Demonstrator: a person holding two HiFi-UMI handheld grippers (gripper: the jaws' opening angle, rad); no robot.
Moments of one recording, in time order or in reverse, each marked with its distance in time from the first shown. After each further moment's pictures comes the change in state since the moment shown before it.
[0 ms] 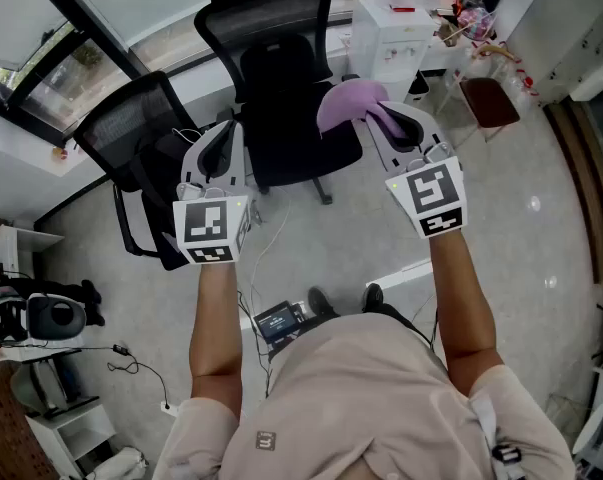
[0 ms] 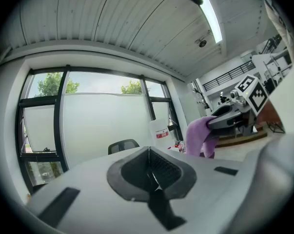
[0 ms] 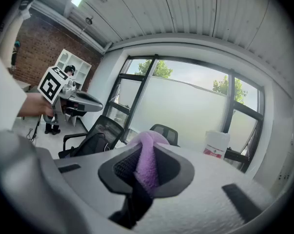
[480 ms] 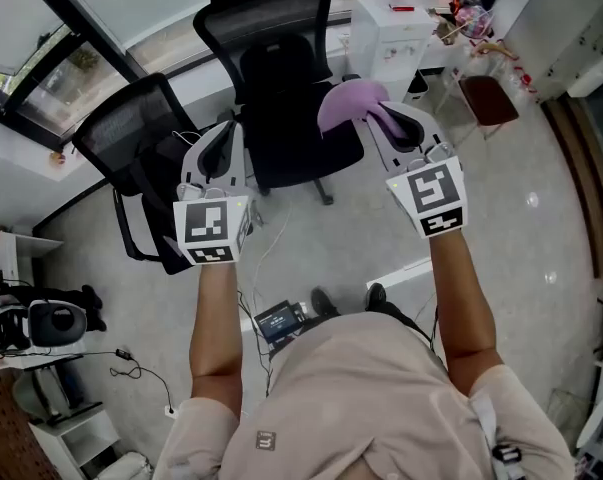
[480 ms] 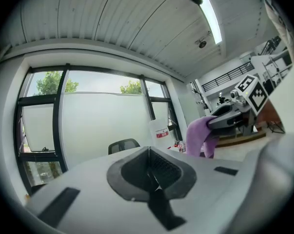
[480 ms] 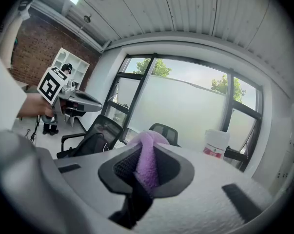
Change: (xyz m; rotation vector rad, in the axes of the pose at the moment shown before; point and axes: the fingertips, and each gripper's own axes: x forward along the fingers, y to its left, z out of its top) left arm 0.002 0.018 -0.009 -0.002 0.000 -0.012; right arm 0.014 0.010 0.003 0.008 0.012 -0.016
